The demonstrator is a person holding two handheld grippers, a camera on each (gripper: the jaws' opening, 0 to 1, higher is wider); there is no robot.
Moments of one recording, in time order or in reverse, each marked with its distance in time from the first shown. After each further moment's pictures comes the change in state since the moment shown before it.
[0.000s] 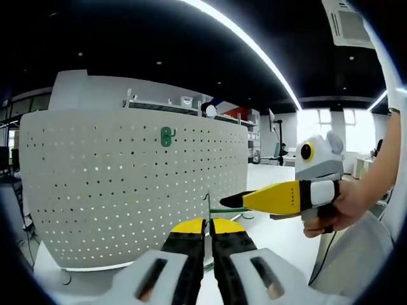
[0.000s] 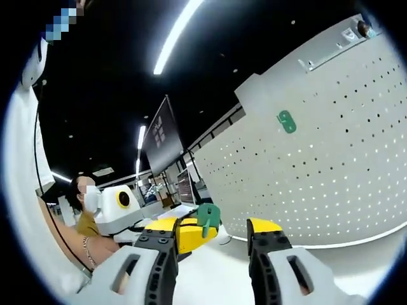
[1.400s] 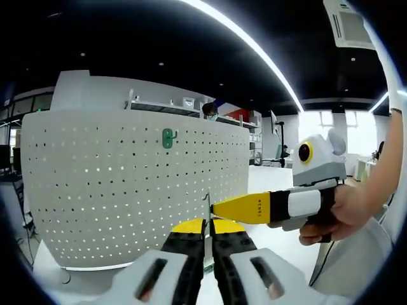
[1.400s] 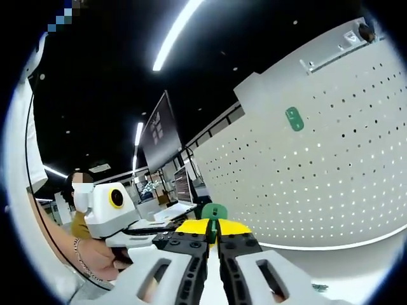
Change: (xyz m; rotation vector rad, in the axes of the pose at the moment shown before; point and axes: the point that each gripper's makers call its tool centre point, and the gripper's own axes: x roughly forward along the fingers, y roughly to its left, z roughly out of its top) left arm 0.000 0.000 0.002 -0.010 -0.011 0.012; right arm 0.015 0.007 -0.005 -0.020 0.018 -0.017
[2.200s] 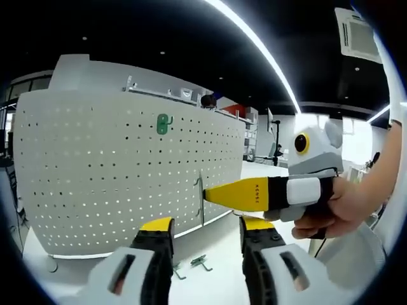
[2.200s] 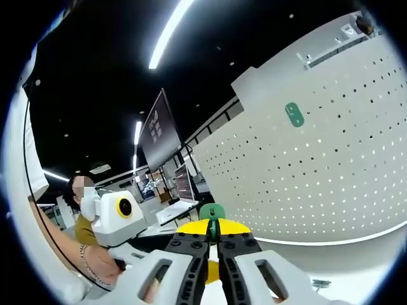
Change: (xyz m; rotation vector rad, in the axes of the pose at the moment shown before) left arm 0.006 -0.009 -0.018 -0.068 0.069 -0.053; right arm 0.002 0.001 0.002 0.036 0.031 -0.001
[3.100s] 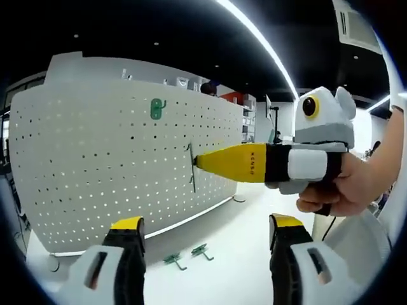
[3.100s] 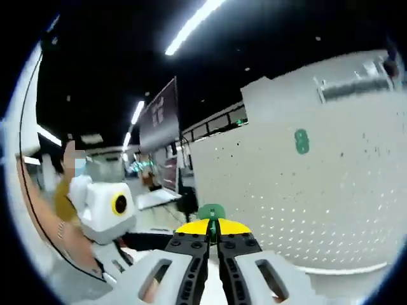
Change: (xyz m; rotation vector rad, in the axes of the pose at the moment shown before) left arm 0.005 -0.004 -0.017 0.023 0.071 -0.003; right arm -0.001 -0.010 0.019 -0.457 0.035 -0.169
